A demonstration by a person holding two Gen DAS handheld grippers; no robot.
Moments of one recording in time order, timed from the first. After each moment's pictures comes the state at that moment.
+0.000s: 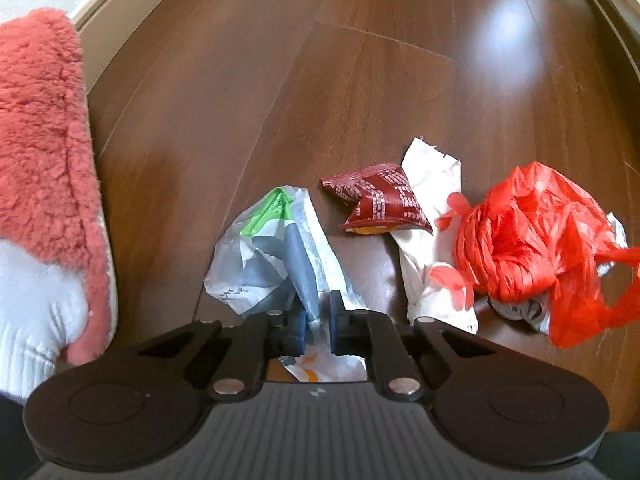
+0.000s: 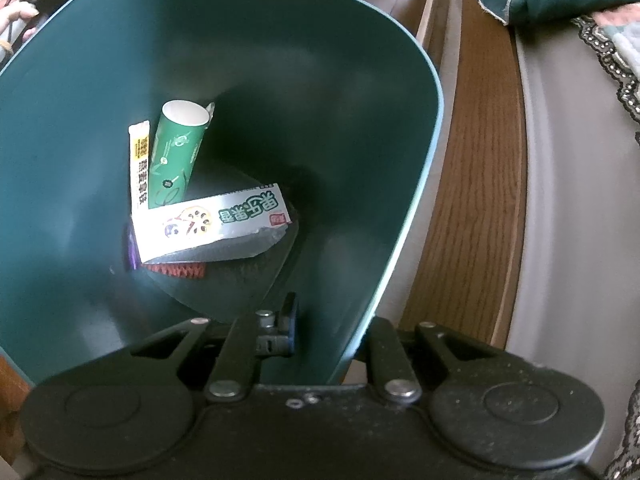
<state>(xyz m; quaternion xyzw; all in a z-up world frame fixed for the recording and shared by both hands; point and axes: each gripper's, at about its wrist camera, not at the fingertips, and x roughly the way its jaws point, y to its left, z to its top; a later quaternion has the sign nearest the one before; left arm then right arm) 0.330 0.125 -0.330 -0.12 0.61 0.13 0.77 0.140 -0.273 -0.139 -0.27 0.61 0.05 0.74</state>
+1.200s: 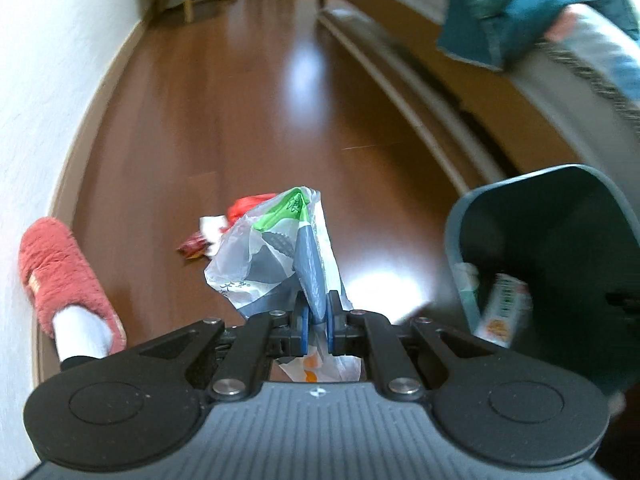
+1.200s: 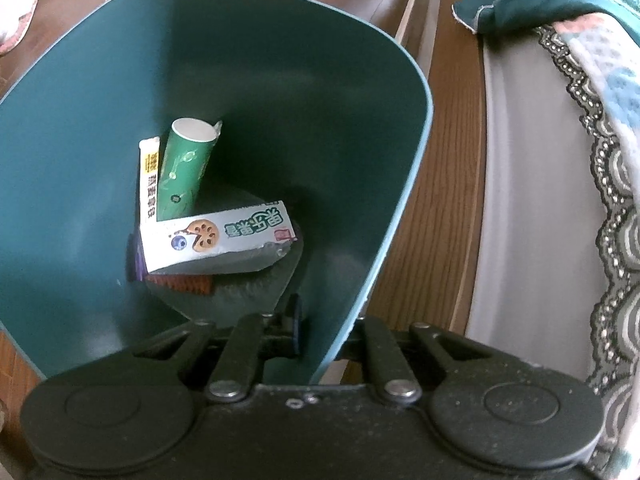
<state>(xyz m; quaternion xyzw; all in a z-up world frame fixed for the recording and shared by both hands) 0.136 -0.023 -0.066 0.02 0.48 -0.12 0.87 0.114 -0.264 -0.122 -0.32 0.59 0.02 0.74</state>
